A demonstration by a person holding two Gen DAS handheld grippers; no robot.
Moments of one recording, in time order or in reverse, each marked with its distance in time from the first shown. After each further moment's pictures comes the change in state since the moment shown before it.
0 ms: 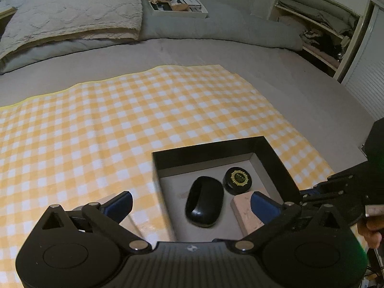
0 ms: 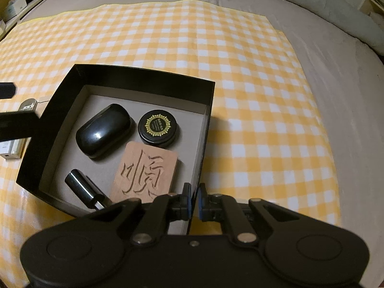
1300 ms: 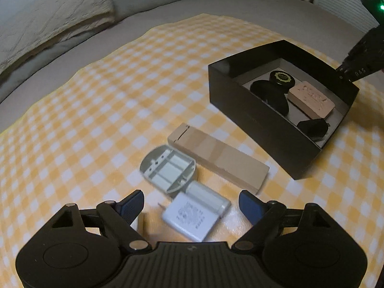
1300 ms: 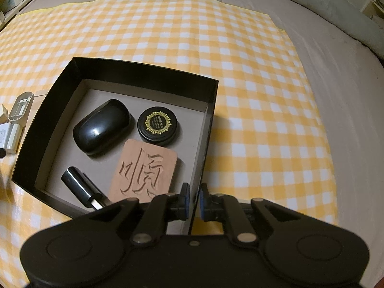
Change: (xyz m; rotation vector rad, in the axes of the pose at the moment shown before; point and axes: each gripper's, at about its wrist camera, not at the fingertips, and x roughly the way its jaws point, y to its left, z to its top) left arm 0.008 0.103 -0.071 0.382 0.147 0.031; right arm 0.002 0.005 0.001 -0.034 0.017 -0.013
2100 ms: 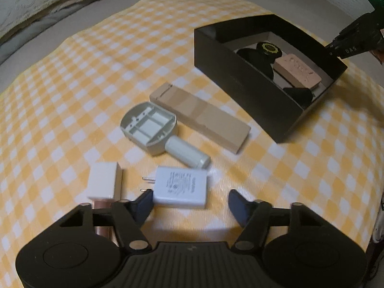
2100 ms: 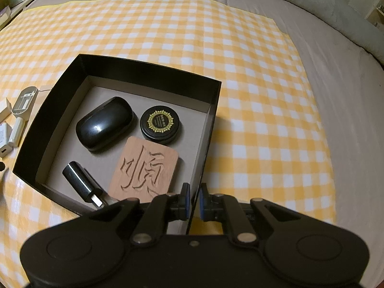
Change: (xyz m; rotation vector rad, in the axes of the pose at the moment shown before) left arm -0.003 -0.005 -0.015 -0.029 0.135 -0.085; right arm -0.003 0.001 -0.003 -0.032 -0.007 0.004
